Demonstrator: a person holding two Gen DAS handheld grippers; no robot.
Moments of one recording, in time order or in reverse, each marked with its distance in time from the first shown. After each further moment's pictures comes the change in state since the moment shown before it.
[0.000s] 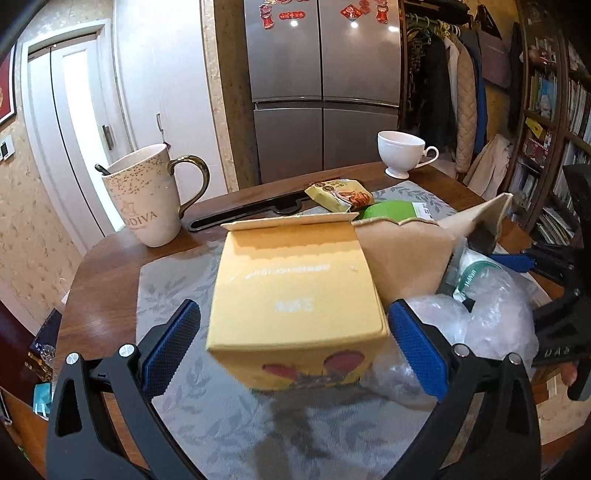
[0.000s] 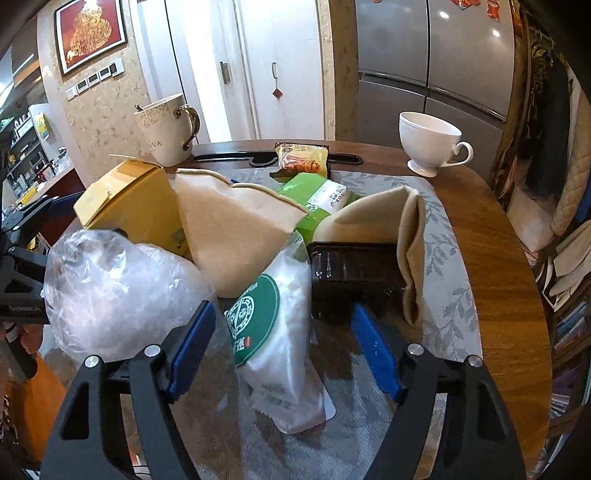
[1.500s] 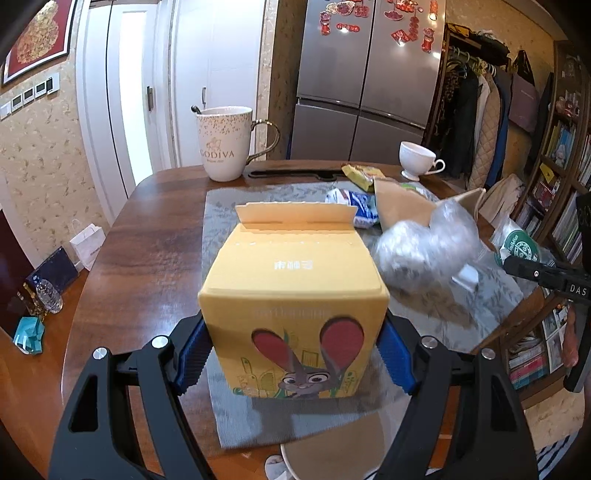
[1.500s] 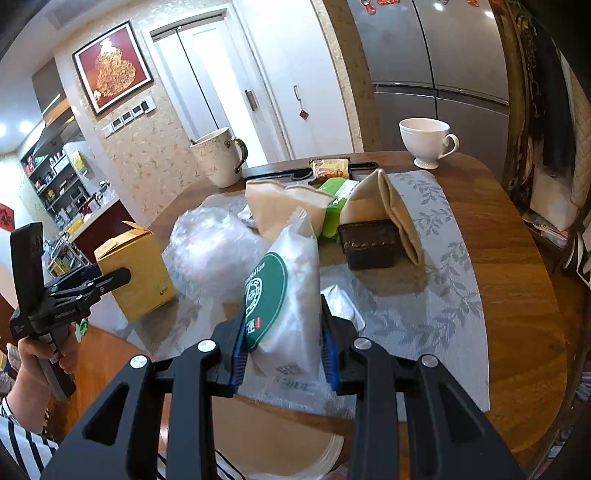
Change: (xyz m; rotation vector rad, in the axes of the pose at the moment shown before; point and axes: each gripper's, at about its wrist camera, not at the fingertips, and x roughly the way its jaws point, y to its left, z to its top) left arm -0.094 0.037 -0.079 -0.204 0.009 0.017; right arm -0.080 -0.005 -0.052 0.082 -0.093 0.190
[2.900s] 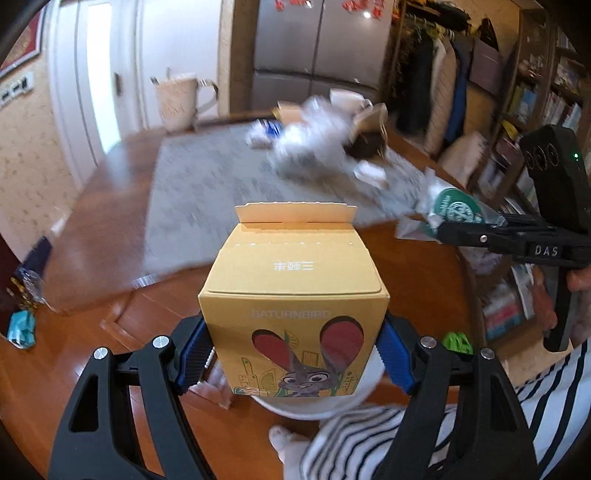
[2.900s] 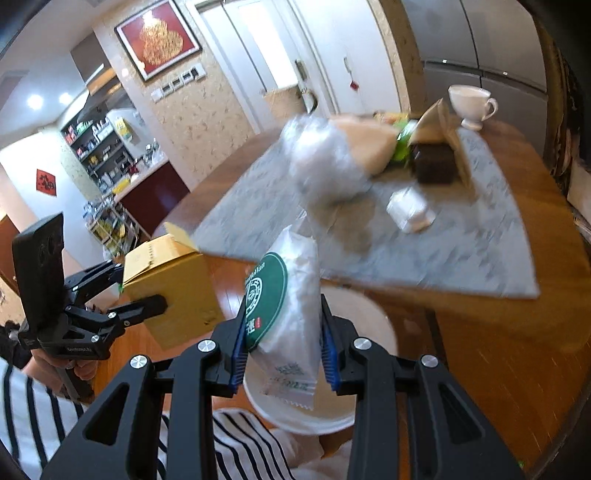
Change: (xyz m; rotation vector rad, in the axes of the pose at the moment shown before) left arm -0.069 -0.071 -0.091 0.076 0.133 -0.114; right arm -0.036 0.049 -0.081 -0.070 0.141 0.168
